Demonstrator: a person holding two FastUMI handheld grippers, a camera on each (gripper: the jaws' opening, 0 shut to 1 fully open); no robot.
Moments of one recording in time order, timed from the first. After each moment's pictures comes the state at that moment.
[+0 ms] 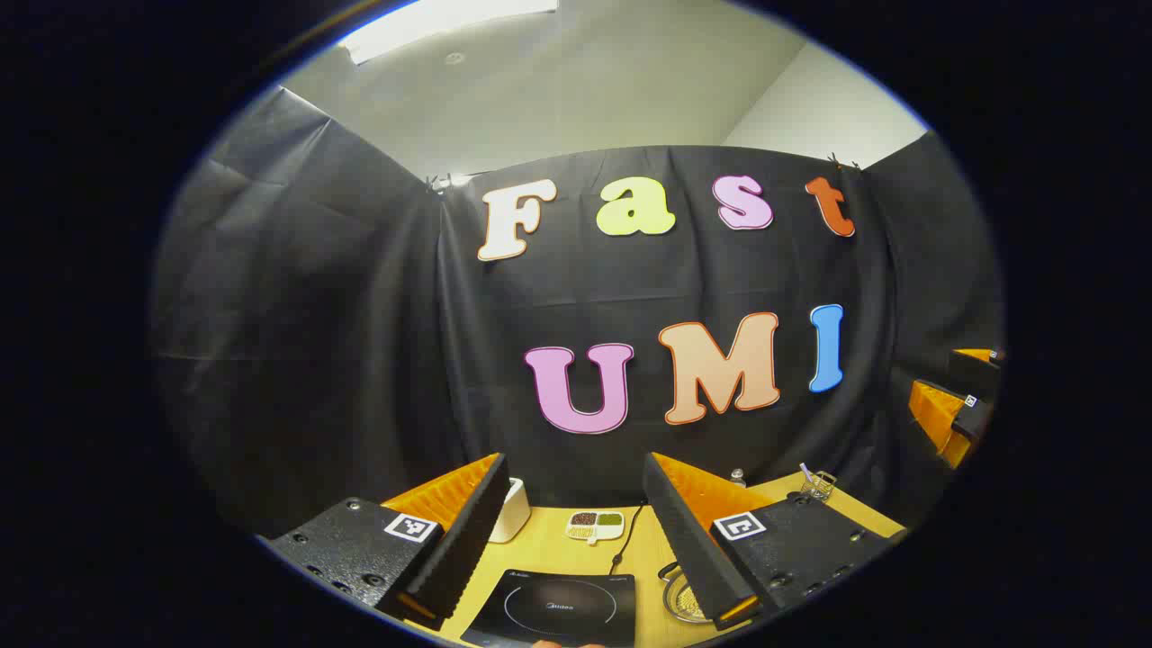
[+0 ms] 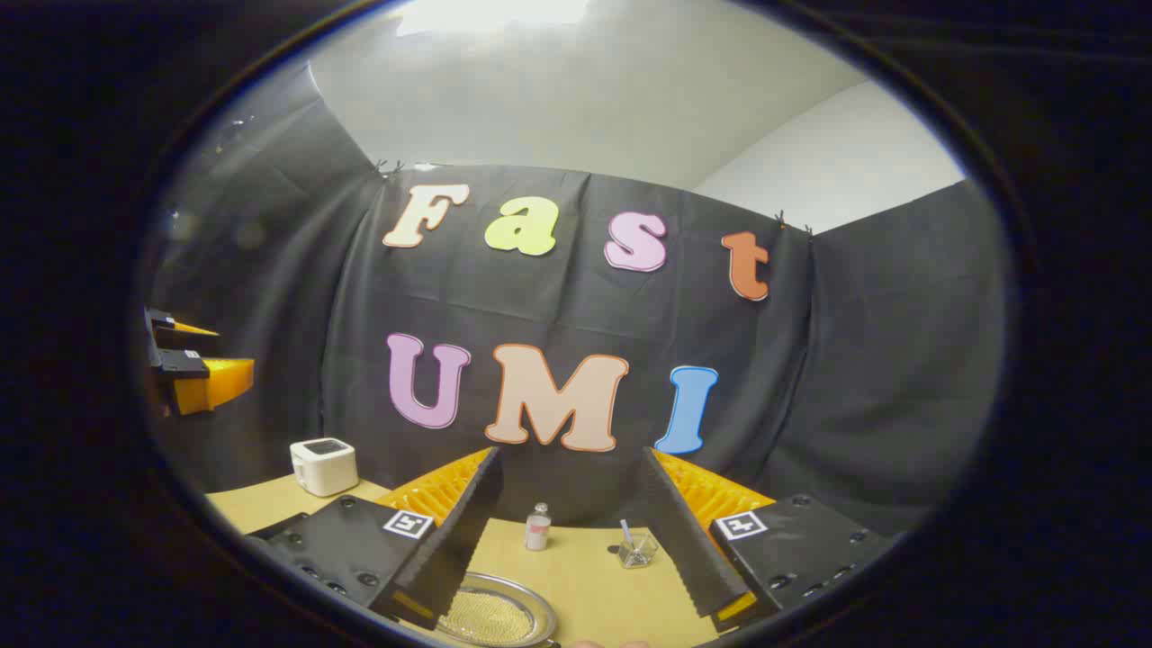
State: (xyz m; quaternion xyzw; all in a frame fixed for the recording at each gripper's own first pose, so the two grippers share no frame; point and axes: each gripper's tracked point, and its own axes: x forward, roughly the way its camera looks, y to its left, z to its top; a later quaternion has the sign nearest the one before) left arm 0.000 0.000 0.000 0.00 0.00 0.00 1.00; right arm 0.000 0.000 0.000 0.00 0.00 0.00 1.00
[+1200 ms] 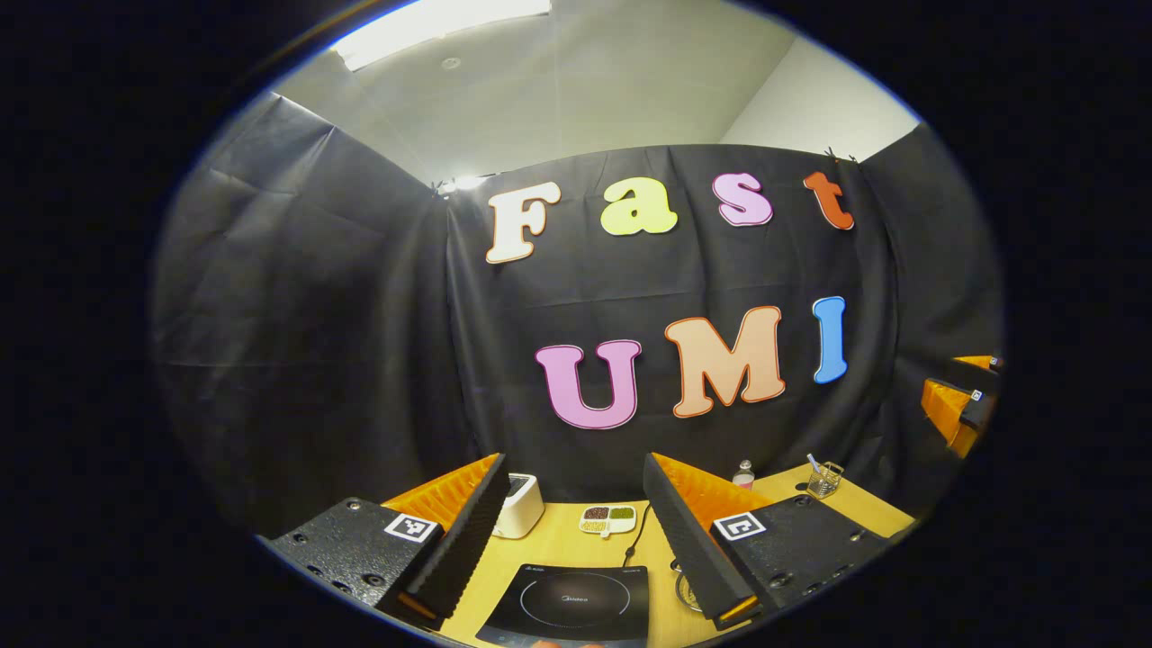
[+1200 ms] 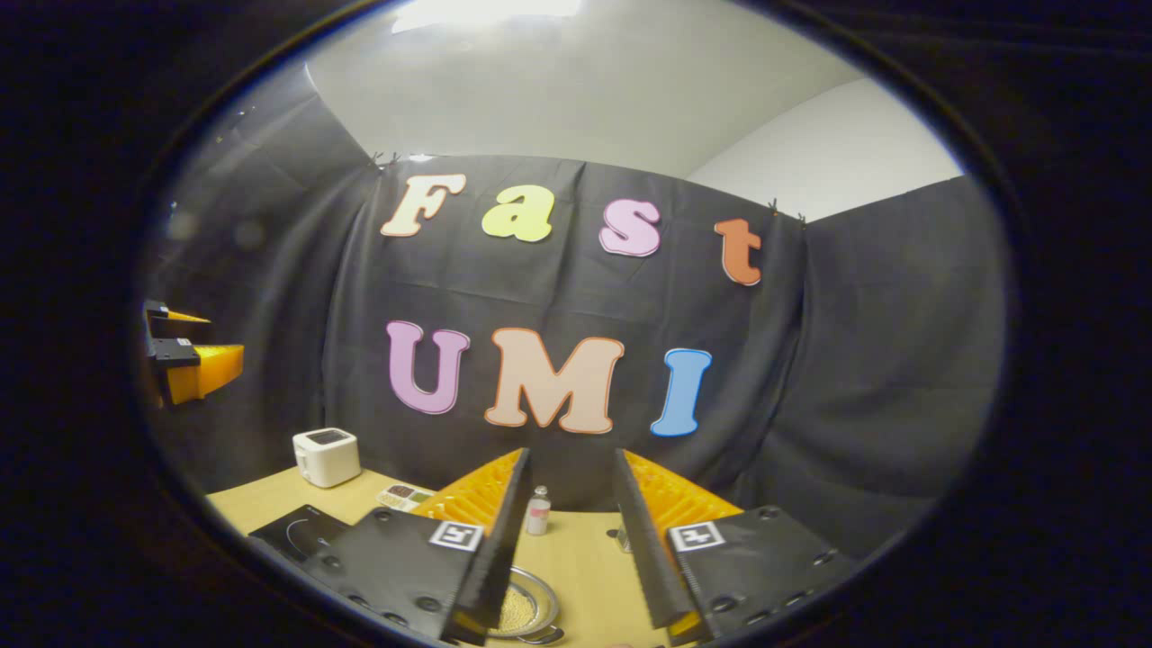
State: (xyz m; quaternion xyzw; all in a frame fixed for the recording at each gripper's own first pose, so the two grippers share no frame) left arm -0.021 0.007 0.000 0.02 0.00 0.01 1.00; right arm -0.023 -0.002 -0.020 0.01 0.03 0.00 1.00
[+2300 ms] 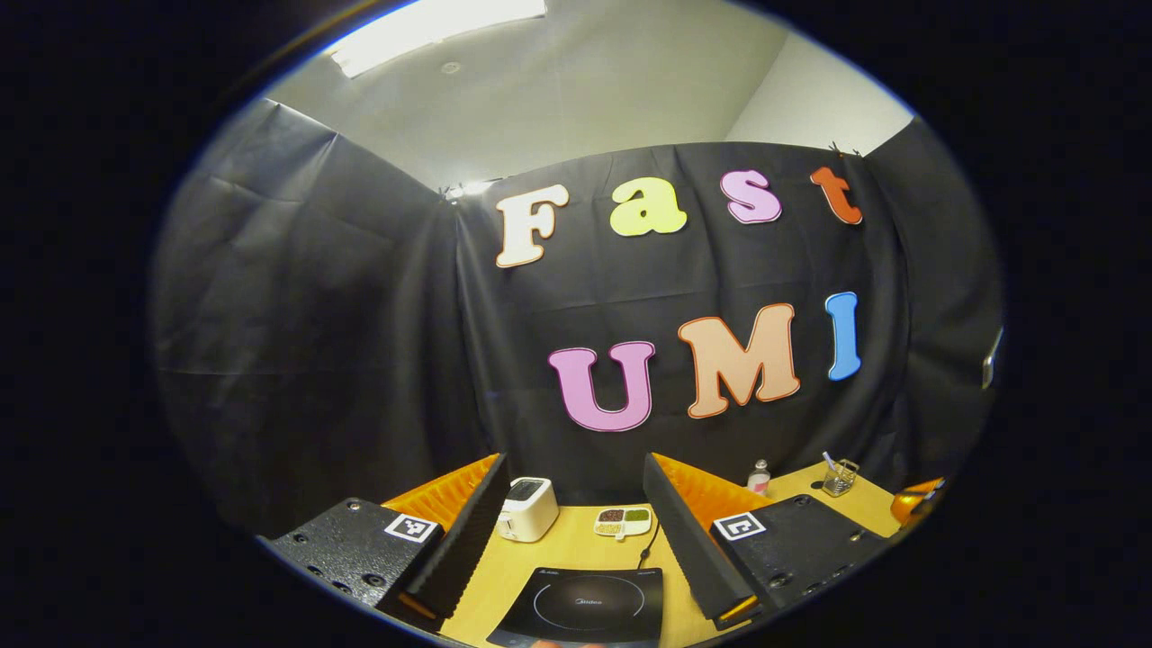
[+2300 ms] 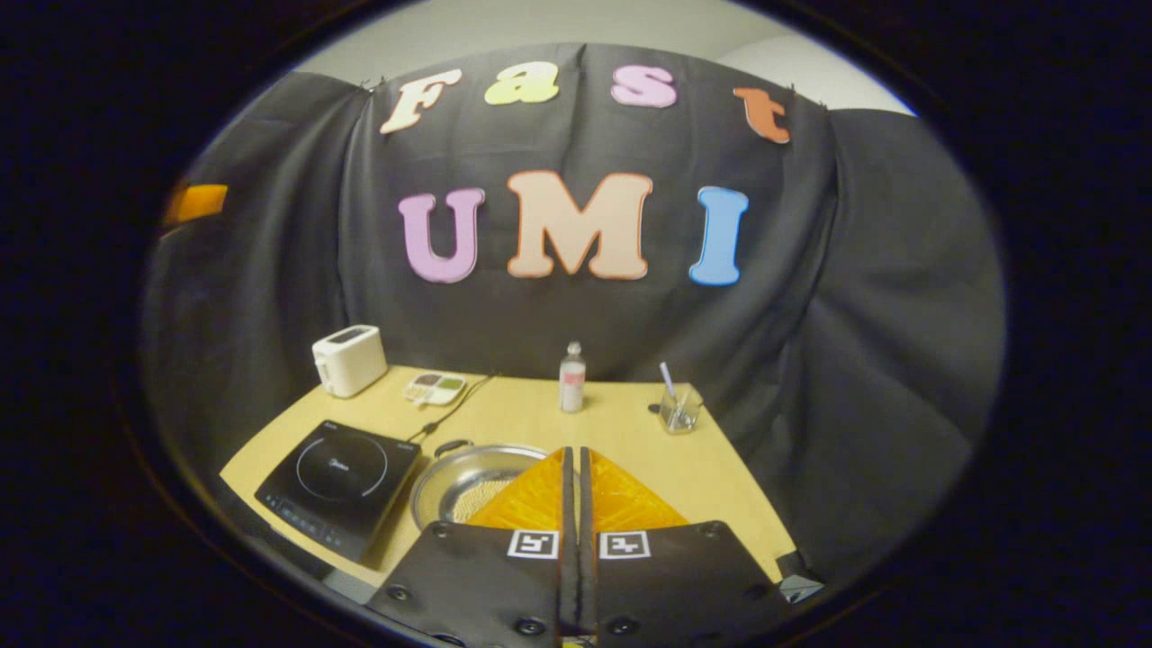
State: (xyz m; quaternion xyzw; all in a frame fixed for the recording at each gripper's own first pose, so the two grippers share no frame) left arm -0.017 0.024 0.000 0.03 0.00 0.04 1.00; right arm -0.046 0.019 -0.238 0.03 0.26 0.05 0.96
